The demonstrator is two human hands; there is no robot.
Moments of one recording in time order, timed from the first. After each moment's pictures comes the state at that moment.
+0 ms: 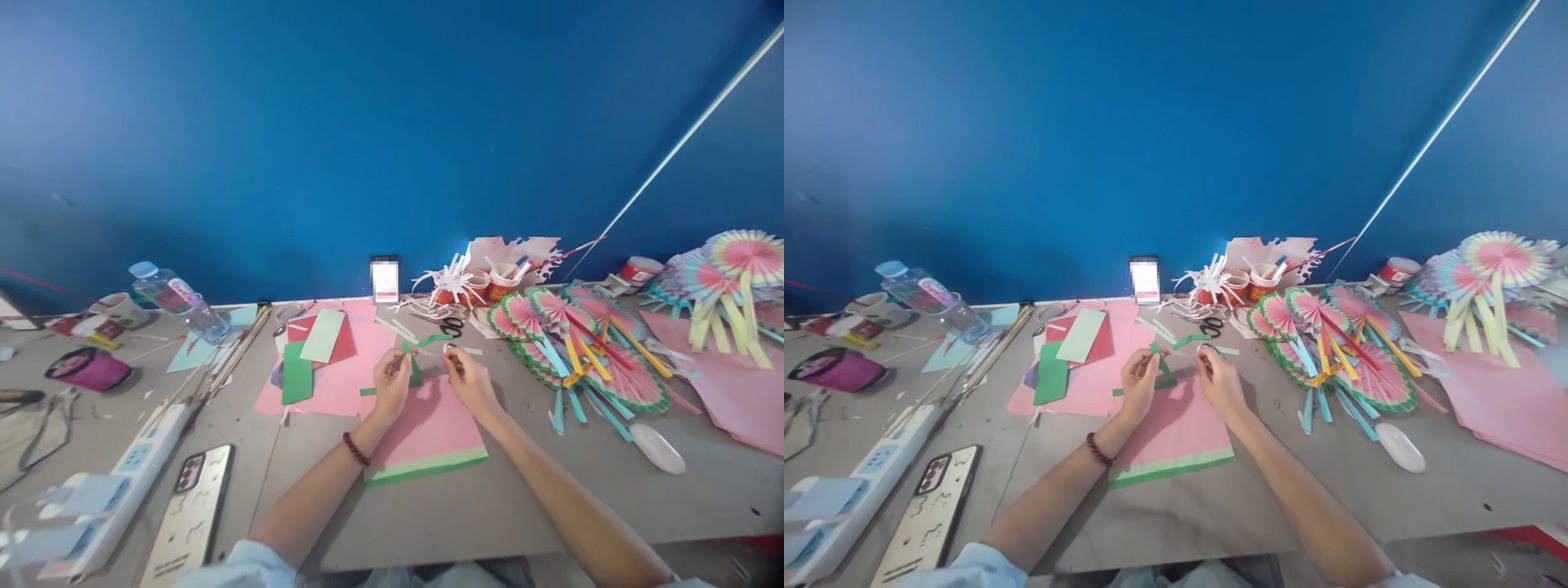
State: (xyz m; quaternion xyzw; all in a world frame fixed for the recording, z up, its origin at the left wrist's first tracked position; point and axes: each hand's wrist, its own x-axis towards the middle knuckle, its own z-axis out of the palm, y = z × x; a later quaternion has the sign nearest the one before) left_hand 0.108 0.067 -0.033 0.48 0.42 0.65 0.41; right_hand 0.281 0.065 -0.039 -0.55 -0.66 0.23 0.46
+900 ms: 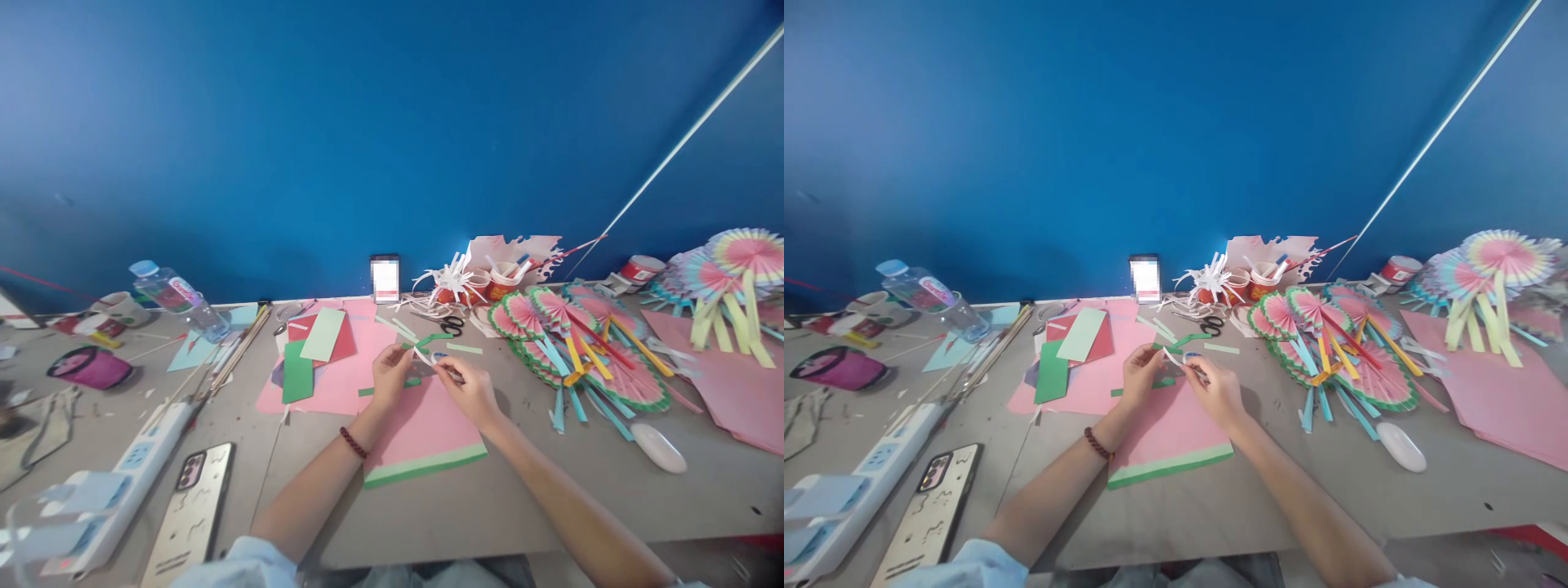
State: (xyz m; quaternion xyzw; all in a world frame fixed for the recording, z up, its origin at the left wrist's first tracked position) left_hand 0.106 0.082 -0.037 0.36 0.43 0.62 0.54; right_hand 0.270 0.049 -0.032 -0.50 -0.70 0.16 0.48
